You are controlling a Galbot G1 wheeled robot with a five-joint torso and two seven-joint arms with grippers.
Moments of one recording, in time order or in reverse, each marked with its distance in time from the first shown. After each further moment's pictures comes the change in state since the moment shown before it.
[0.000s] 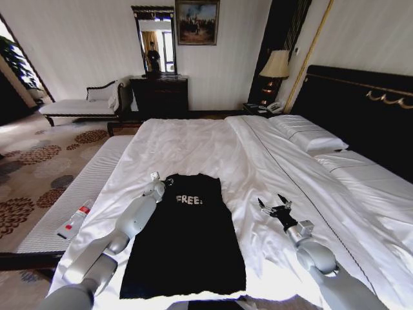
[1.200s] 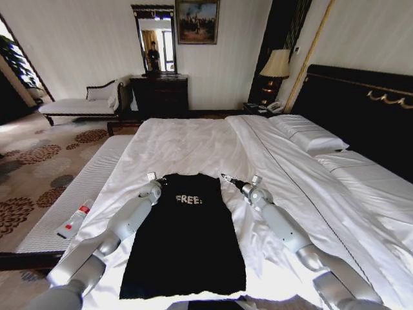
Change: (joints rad) left arm -0.009 0.105 0.137 -0.074 -0.013 -0.097 -0.023; right arm 0.935 0.293 -0.549 -0.839 0.645 -0.319 -0.154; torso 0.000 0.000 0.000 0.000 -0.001
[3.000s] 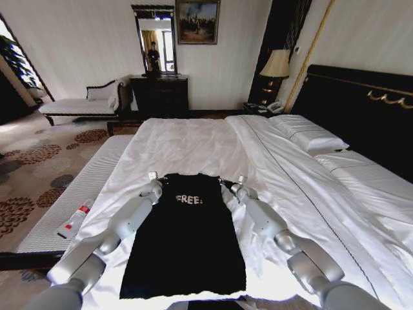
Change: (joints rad) left arm -0.026 0.023 0.004 -0.012 -0.009 -0.006 0.012; right arm 0.123 0.031 -0.102 -0.088 -0.127 0.059 0.000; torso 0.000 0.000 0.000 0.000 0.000
